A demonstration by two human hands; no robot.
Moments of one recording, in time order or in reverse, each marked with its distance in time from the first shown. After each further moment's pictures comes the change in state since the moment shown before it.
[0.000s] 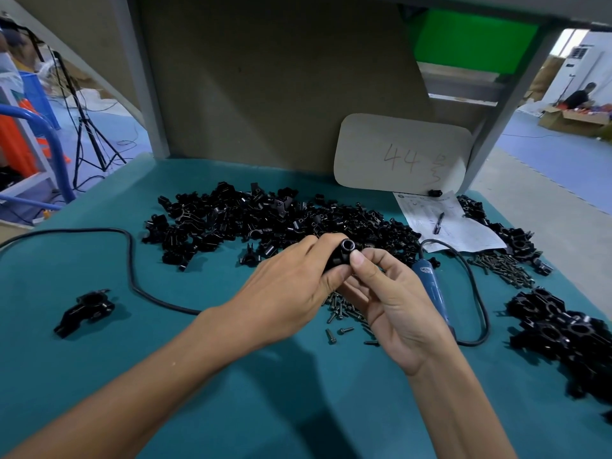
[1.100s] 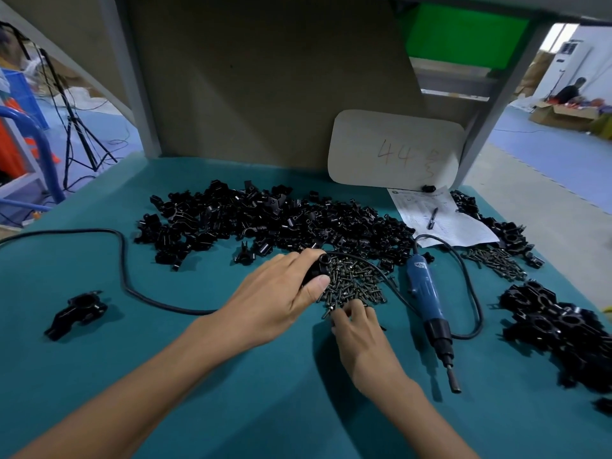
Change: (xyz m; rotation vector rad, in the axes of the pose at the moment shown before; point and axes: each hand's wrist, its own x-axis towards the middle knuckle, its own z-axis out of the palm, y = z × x) left_hand -0.007 -0.029 0.021 0.044 -0.096 -0.059; right_hand 0.009 0.103 -0.078 -1.953 -0.023 -0.171
